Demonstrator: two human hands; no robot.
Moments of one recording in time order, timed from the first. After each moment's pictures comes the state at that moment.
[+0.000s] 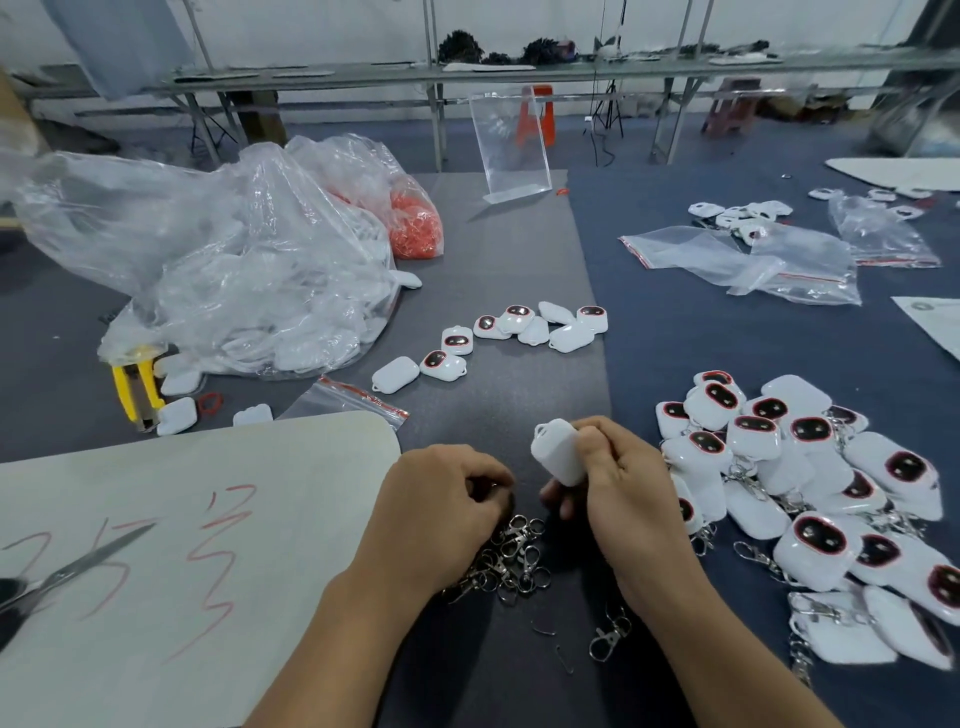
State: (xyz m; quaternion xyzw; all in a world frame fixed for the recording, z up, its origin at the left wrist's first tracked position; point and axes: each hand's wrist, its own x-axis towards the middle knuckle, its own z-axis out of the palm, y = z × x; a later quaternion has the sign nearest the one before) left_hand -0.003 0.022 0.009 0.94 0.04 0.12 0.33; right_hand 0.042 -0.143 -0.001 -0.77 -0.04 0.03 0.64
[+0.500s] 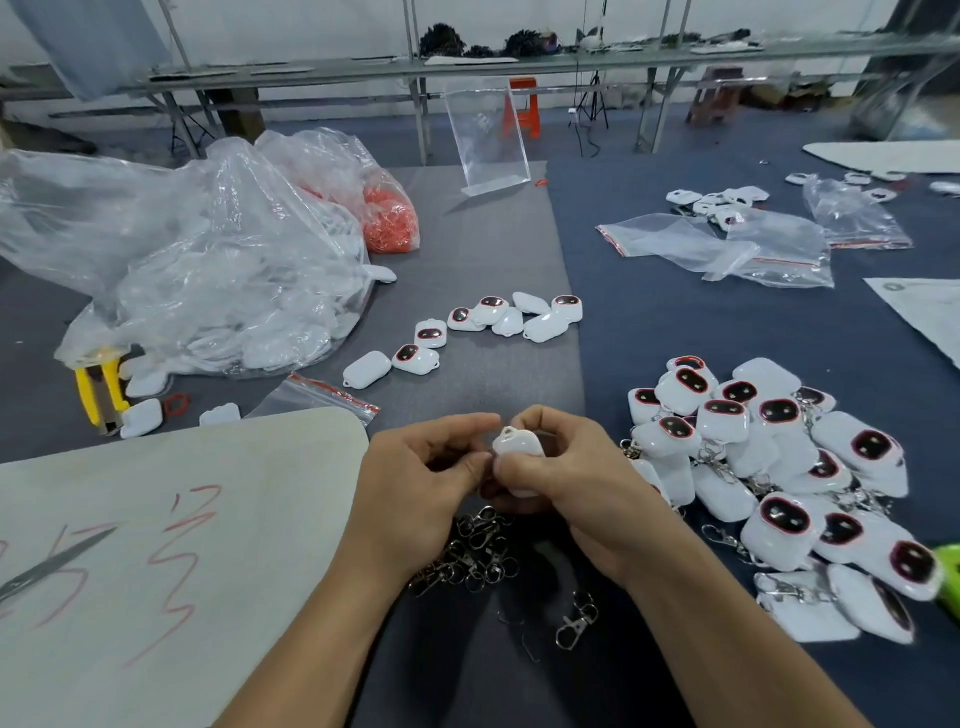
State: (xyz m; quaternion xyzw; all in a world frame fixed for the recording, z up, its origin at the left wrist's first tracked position) left_hand 0.003 0.008 0.007 0.79 0.04 0.16 0.59; right_hand 0.047 -0.148 0.013 -0.61 -0.09 0.24 0.75
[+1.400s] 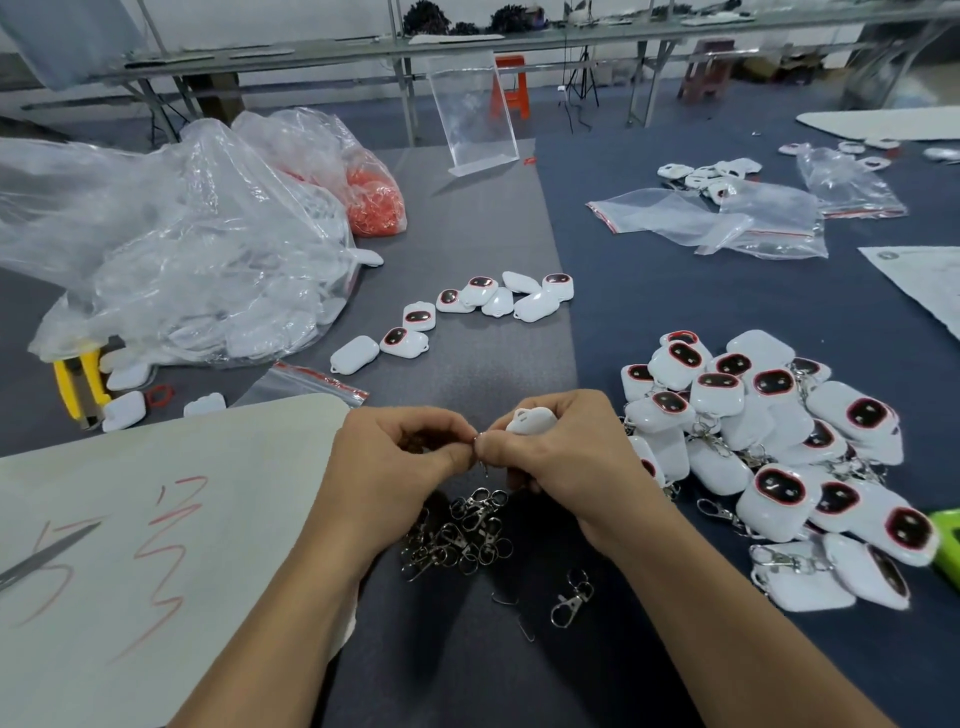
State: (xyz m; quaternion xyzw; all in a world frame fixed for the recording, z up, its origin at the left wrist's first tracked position) left_hand 0.003 0.021 0.009 0.82 0.04 0.13 0.55; right_hand 0.049 -0.146 0.013 -0.74 -0.09 0.14 0.65
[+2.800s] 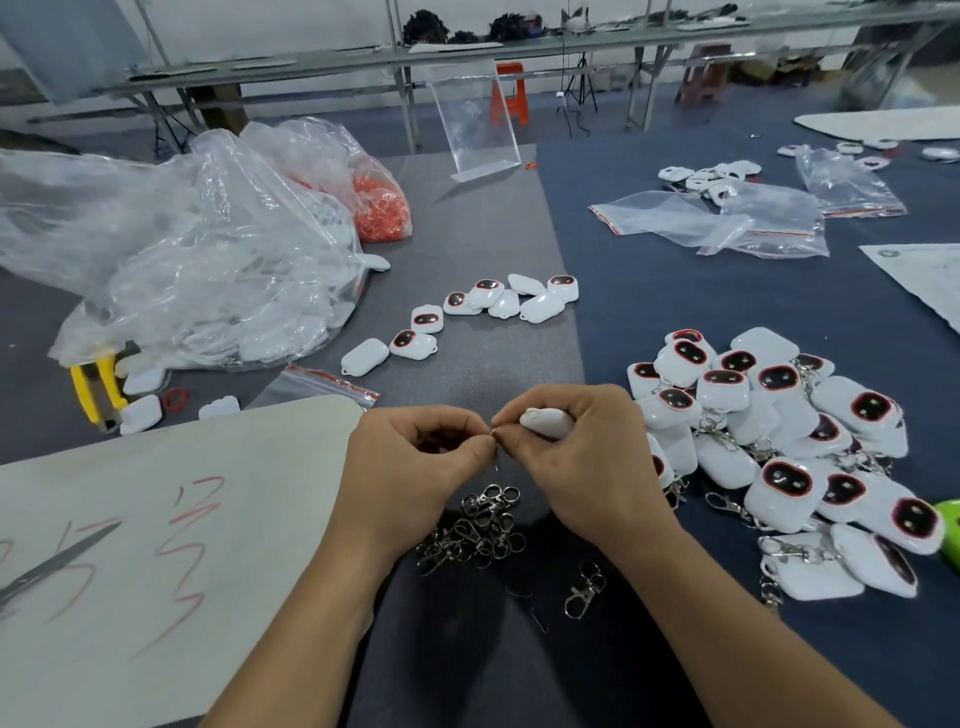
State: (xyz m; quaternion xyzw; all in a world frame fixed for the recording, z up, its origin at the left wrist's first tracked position) left_hand -0.004 0.016 0.012 0.80 0.02 0.16 0.58; right_hand 0.036 -0.147 0.016 -0.80 -0.19 -0.08 0.56
